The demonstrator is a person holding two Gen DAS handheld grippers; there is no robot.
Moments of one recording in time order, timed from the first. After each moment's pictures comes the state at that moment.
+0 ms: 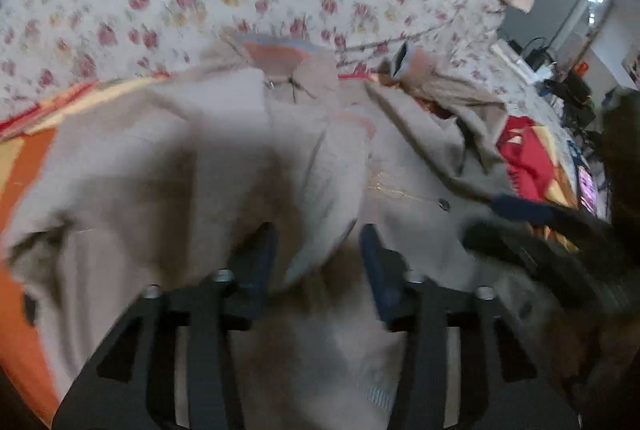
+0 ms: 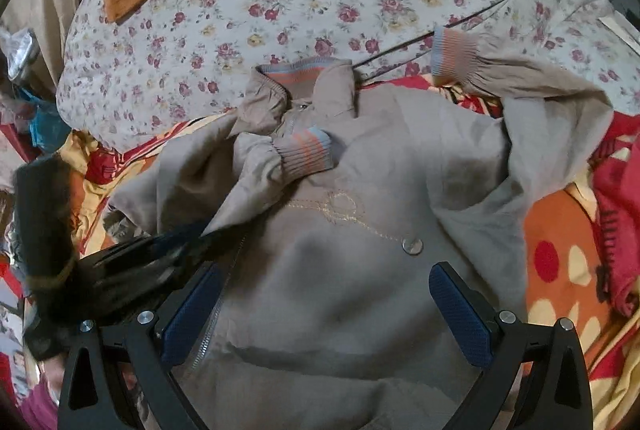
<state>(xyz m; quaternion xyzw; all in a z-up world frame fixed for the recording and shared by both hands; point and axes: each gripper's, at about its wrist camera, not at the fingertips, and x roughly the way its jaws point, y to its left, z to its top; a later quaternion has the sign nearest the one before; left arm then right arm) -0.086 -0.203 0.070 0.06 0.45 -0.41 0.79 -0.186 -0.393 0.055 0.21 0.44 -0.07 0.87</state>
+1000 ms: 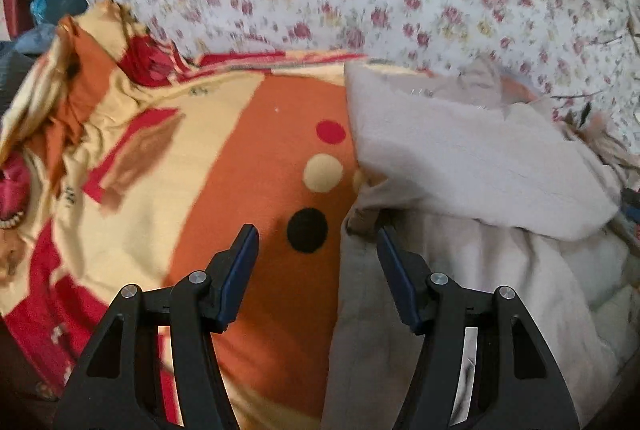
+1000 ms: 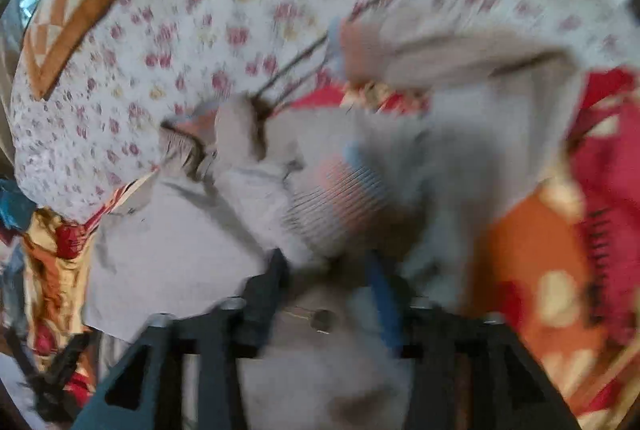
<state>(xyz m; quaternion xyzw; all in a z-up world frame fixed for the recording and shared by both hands) -0.051 -0.054 0.054 0.07 0.46 -0.13 0.88 -0.173 -0.481 0.047 0.28 0.42 -0.17 0.85</state>
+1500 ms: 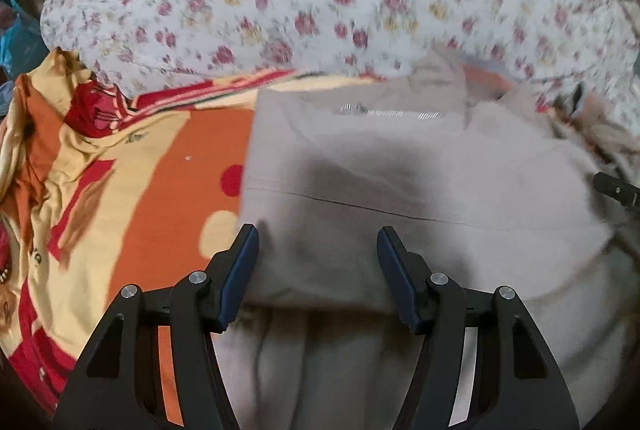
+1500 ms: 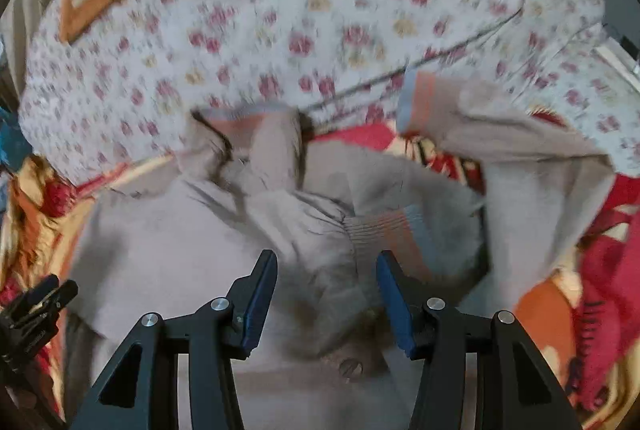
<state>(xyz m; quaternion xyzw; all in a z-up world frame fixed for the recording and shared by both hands) -0.017 -0.156 0.039 0.12 0.46 -0.15 0.87 -0.121 -0.457 0.034 0.17 0.44 -0.14 0.87</state>
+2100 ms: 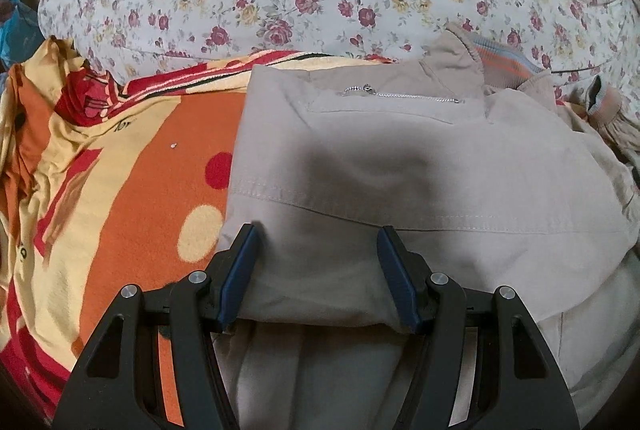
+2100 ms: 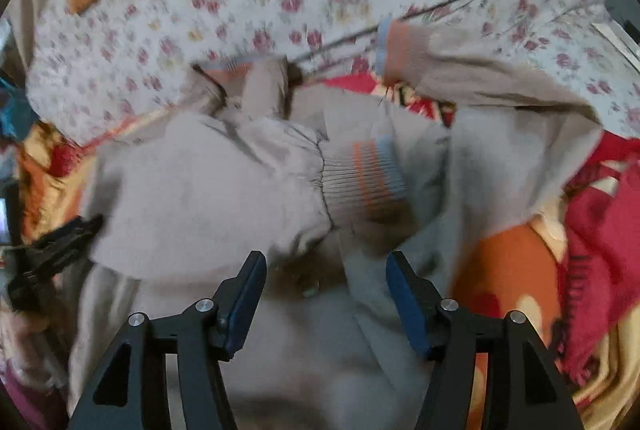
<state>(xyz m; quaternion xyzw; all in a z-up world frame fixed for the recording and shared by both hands) -0.009 -0.158 0.020 0.11 0.47 -0.14 0.86 -0.186 -0.461 0.030 0.18 0.46 -0.10 0.86</state>
